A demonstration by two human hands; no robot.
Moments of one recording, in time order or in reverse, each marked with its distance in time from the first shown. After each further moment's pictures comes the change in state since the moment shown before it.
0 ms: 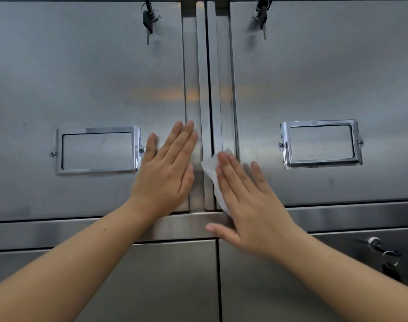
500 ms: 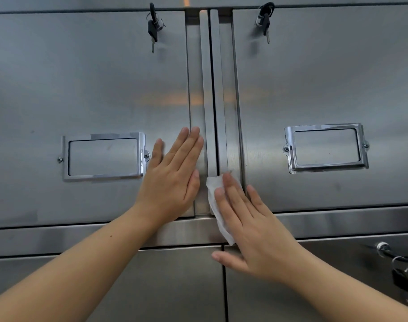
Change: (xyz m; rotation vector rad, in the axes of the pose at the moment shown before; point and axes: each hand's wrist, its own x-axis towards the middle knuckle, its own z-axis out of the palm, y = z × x) left_hand 0.000 0.000 -0.001 -0.014 -0.003 0.010; right_hand -0.018 -0.012 0.006 0.070 -0.031 -0.067
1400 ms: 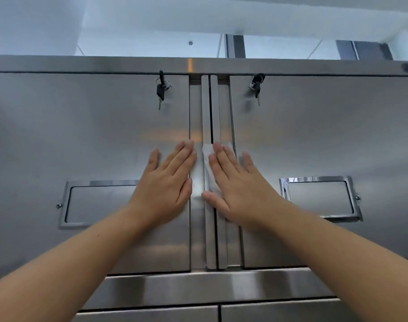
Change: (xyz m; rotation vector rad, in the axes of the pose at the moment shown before) left_hand 0.056 -0.039 -0.008 0.082 -0.022 0.018; right_hand 0.116 0.061 -0.047 -0.025 -0.089 0.132
